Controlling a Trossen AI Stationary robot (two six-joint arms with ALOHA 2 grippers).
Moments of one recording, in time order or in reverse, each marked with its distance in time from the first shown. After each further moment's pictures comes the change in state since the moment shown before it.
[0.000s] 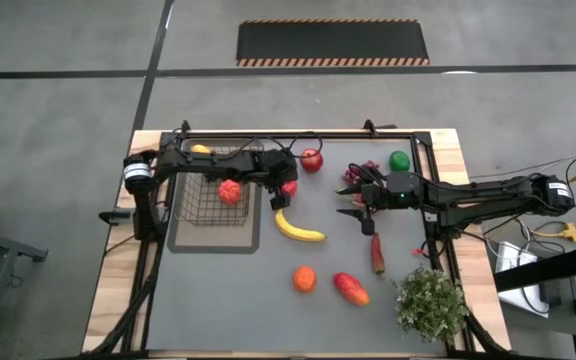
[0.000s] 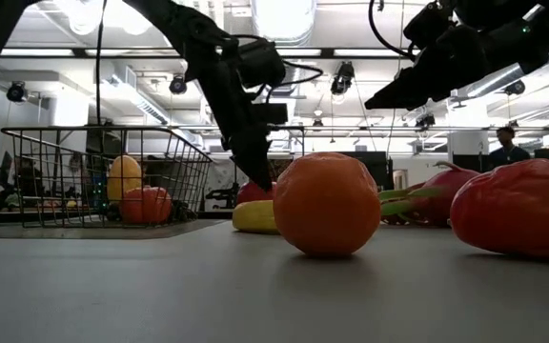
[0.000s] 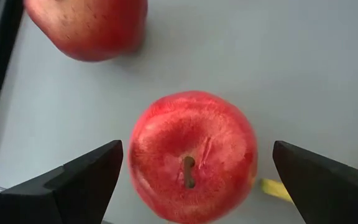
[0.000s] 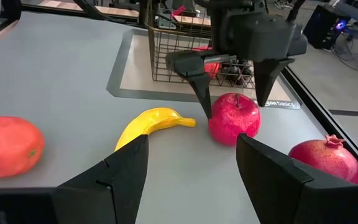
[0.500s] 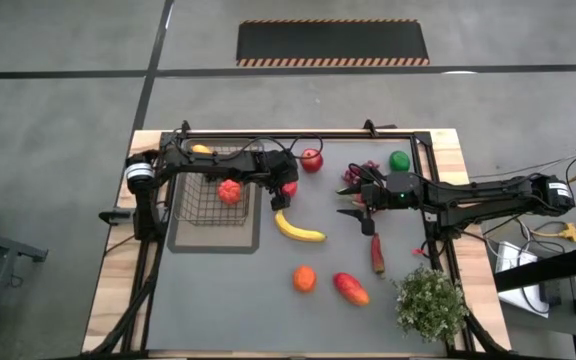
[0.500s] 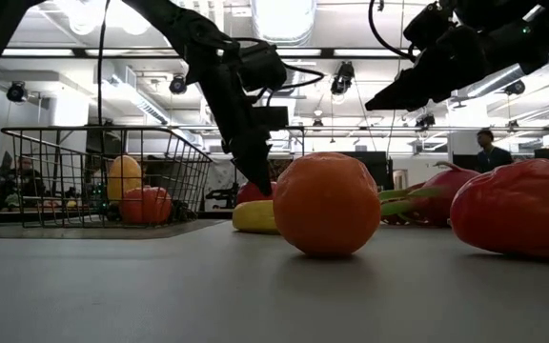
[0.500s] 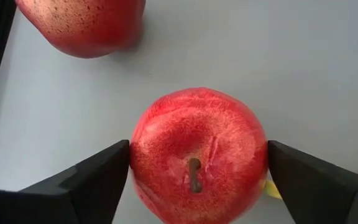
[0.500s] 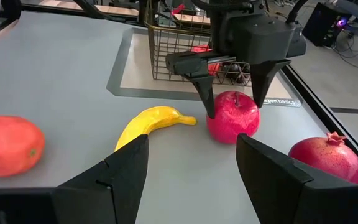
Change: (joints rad) left arm 0.000 0.012 0.000 0.004 0.000 -0.001; right arm 0.000 0.000 -0.002 -0.003 0.000 0.007
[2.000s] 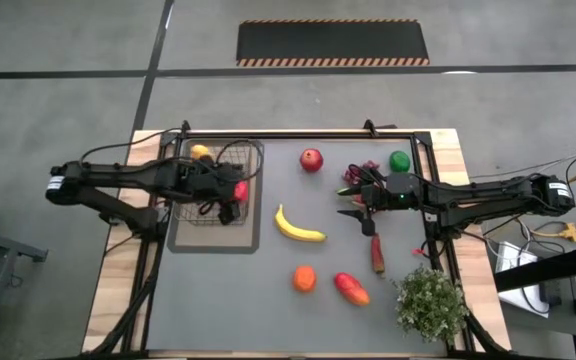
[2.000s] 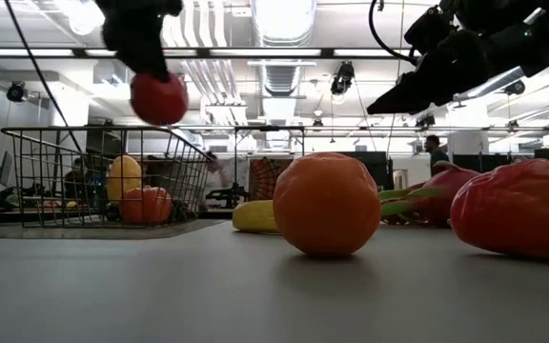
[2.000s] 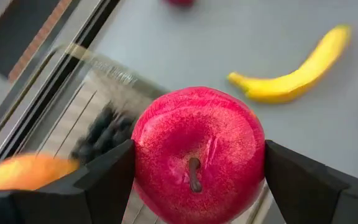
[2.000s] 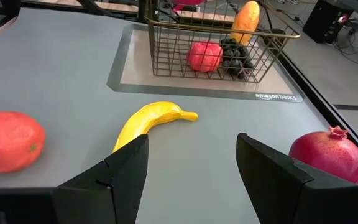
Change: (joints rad) left arm -0.307 -0.652 -0.108 -0.583 -0.313 -0.576; right arm -0.001 0.000 -0.014 0.005 0.001 0.006
